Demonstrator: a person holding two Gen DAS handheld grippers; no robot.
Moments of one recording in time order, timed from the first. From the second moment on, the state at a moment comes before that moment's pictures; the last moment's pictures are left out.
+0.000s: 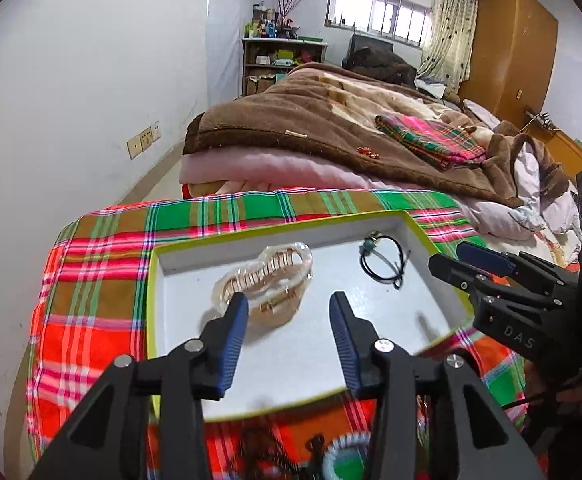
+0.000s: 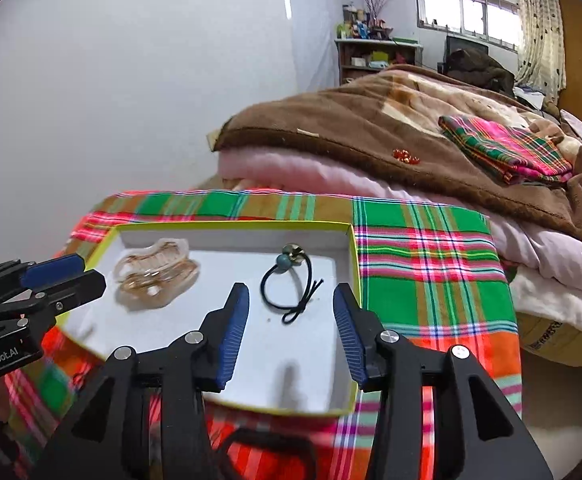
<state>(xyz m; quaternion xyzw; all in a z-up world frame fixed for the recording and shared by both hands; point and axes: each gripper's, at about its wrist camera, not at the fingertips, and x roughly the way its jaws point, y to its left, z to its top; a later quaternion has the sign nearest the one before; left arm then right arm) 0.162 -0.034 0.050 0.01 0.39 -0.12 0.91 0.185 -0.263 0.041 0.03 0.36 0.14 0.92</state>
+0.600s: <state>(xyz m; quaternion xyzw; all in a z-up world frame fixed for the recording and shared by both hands) 0.087 -0.004 0.035 -0.02 0.40 -0.12 0.91 0.123 -0.288 0.016 -0.01 0.37 0.14 0.92</state>
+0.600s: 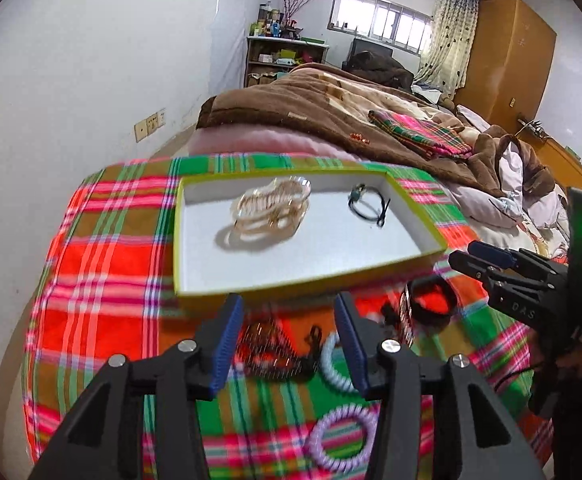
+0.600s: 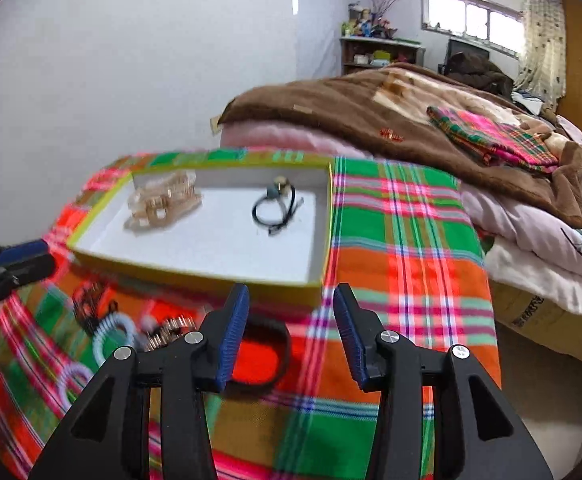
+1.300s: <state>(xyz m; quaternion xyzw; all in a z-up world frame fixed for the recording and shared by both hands) 0.057 0.043 0.006 -0.07 0.42 -0.09 0.90 0.123 -0.277 -0.018 -0.05 0.41 0.13 0.90</state>
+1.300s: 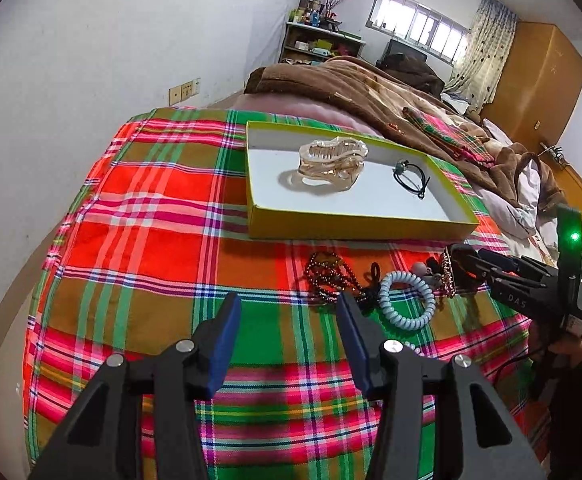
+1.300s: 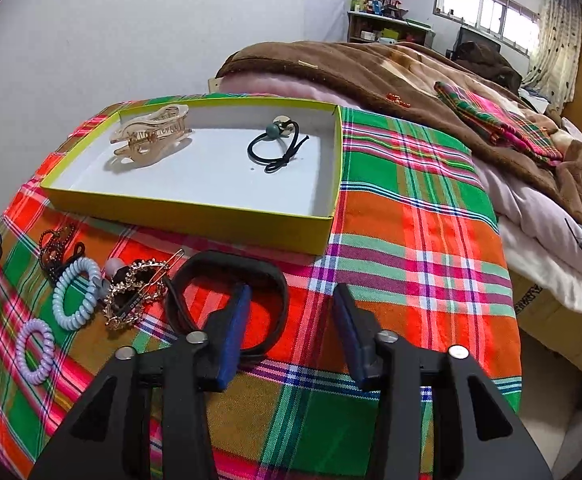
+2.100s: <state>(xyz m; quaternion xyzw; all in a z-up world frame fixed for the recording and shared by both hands) 0.090 -0.006 -0.007 -0.03 0.46 -0.10 0.88 0.107 -0.312 -0.010 0.00 0.39 0.11 0.91</state>
